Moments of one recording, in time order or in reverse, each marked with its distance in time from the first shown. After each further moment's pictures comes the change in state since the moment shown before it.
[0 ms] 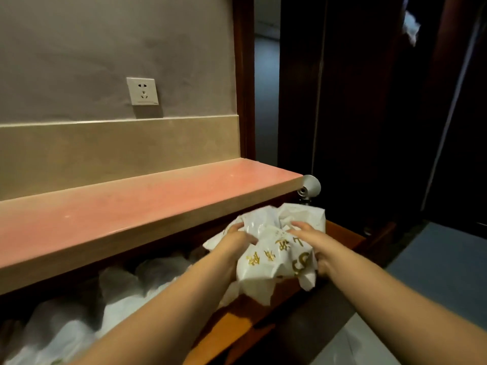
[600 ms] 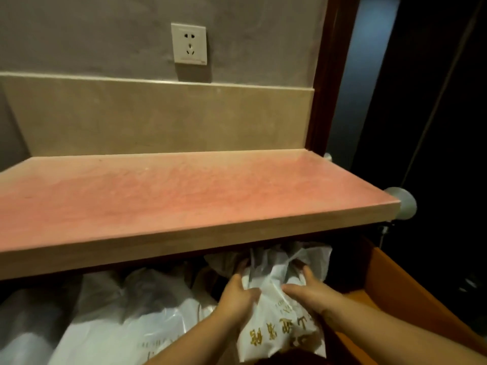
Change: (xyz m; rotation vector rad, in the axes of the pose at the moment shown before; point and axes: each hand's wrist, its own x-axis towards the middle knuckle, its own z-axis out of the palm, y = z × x) left_hand 0.131 -0.077 -0.010 0.069 0.350 -0.174; right_hand 0.215 0.050 0.048 -0.515 -0.492 0.135
